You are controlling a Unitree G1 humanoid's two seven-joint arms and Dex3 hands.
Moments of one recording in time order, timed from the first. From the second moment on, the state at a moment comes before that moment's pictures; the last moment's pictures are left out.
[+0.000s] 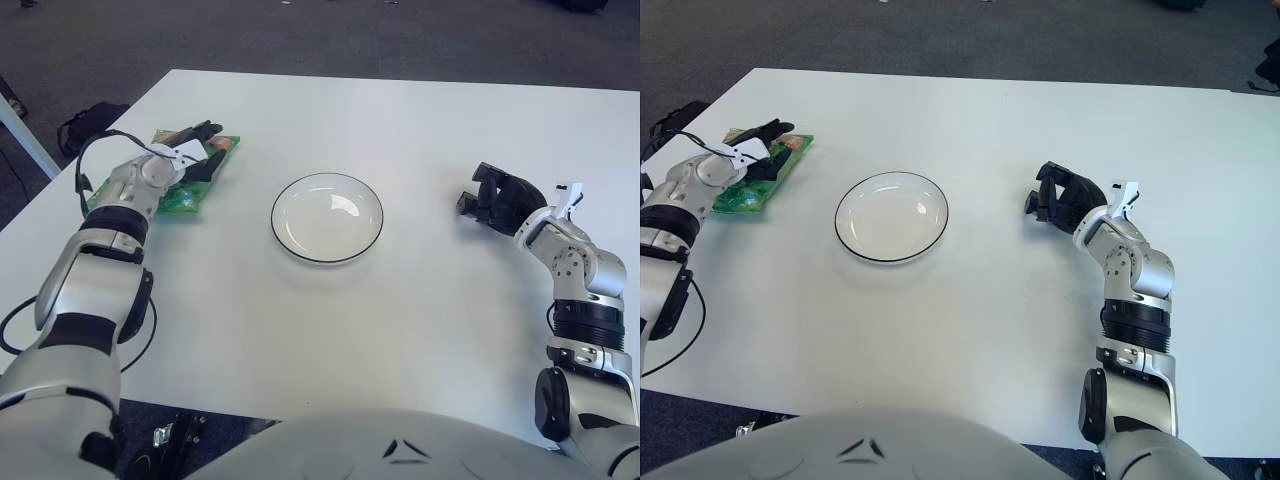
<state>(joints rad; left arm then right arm) -0.89 0.60 -0.29 1.16 0.46 -0.28 -0.20 -0.34 -0.32 -0.35 0.09 0.48 0.72 0.24</state>
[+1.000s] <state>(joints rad) -0.86 0.56 -0.40 1.13 0.61 -0.01 0.09 -0.24 -0.30 -0.25 0.16 0.16 -0.06 0.22</state>
